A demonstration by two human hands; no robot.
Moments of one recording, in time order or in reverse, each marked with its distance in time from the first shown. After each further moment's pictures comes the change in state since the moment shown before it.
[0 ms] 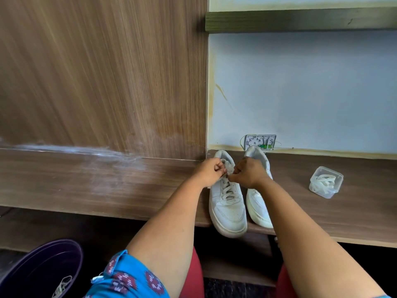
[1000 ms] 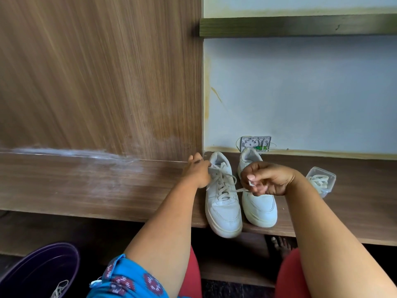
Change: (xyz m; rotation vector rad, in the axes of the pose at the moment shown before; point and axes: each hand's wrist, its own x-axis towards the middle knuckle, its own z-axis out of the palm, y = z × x) left_hand -0.010 0.002 -0.017 0.476 0.025 -0.045; right_hand -0.027 0.025 -0.060 1.087 -0.992 -0.092
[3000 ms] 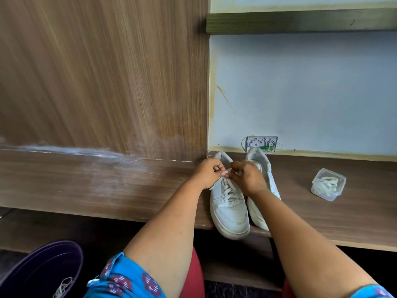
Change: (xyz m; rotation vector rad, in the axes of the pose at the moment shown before) left_hand 0.009 0.003 0.014 -0.585 0.021 0.061; right_hand 0.081 0.050 -0.010 -1.018 1.044 -0.229
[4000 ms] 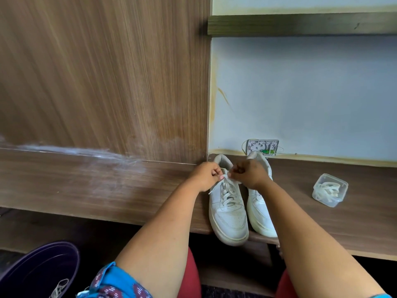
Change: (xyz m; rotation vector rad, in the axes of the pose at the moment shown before) left_hand 0.004 -0.004 -0.007 0.106 -0.045 -0.023; right_hand 0.024 0.006 -0.018 0.013 -0.164 0.215
